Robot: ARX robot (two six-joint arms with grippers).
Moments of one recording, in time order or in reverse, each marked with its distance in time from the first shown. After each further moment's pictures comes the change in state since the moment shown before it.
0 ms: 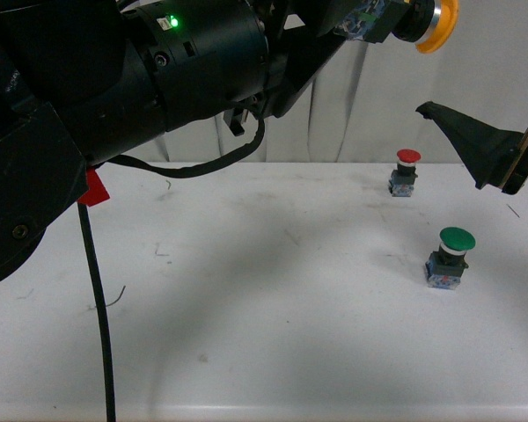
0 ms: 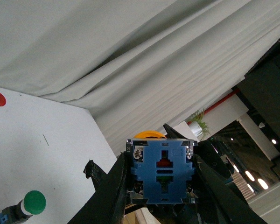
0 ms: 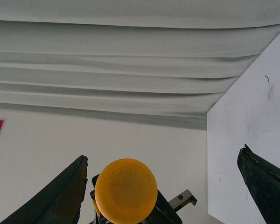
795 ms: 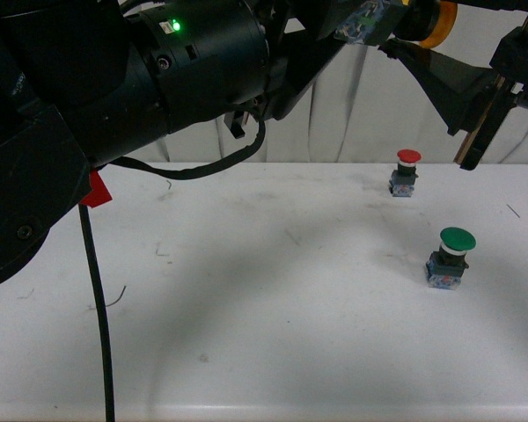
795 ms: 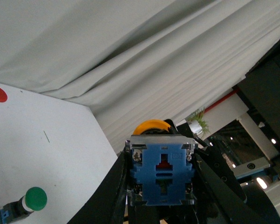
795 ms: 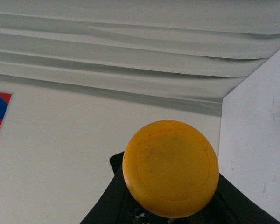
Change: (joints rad) left arm 0.001 0.008 0.005 -0.004 0.000 -0.003; right arm 0.090 -0.027 0.024 0.009 0.008 -0.006
